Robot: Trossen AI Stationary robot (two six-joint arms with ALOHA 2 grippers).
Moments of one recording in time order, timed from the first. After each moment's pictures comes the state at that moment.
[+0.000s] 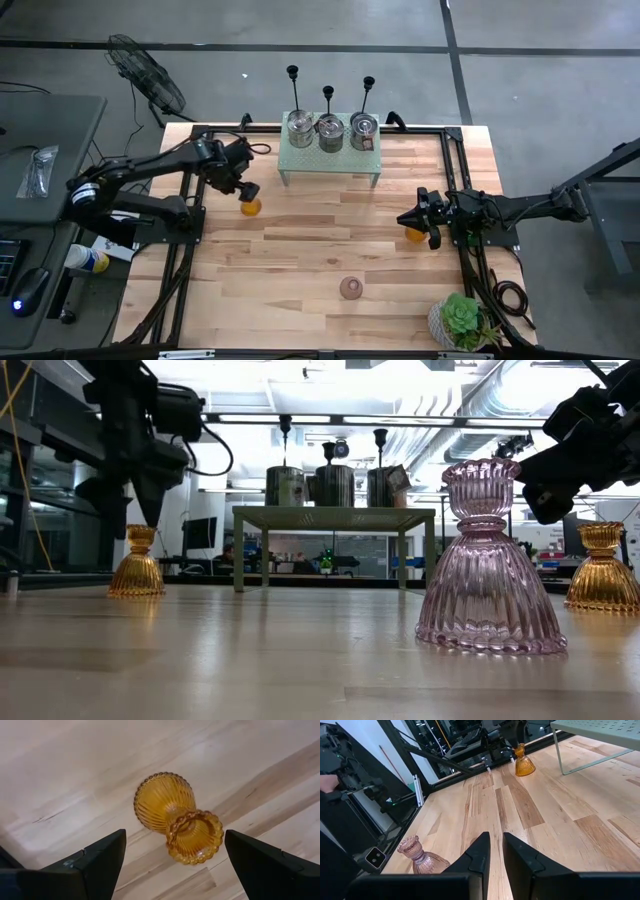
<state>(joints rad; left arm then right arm) 0.52 1.14 0.80 -0.99 0.15 -0.60 0.06 0.19 0.01 0.03 -0.03 0.41</state>
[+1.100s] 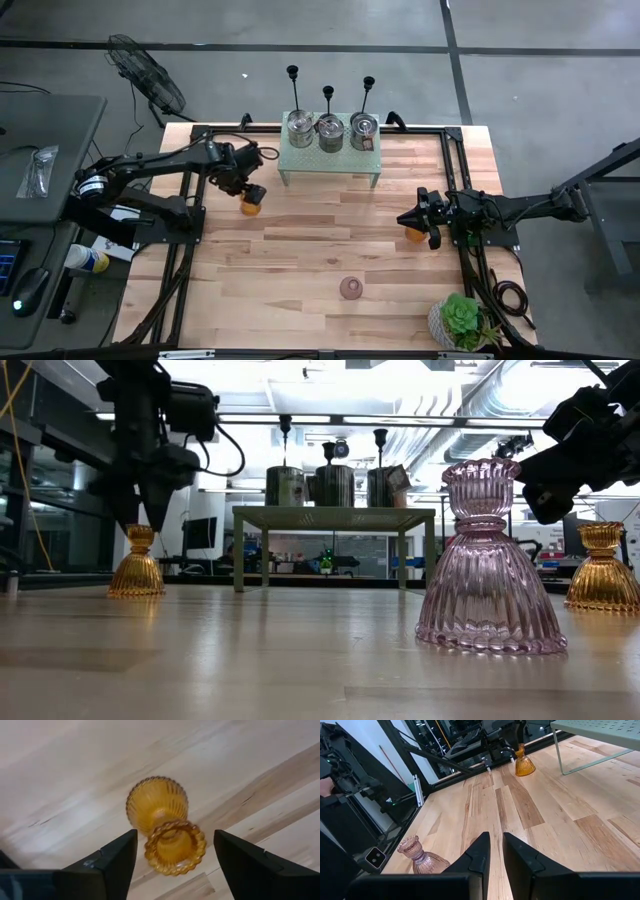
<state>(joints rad) 0.43 1.22 0.85 -0.99 0.10 -0.66 0.06 0.19 0.01 0.03 -0.03 0.41</state>
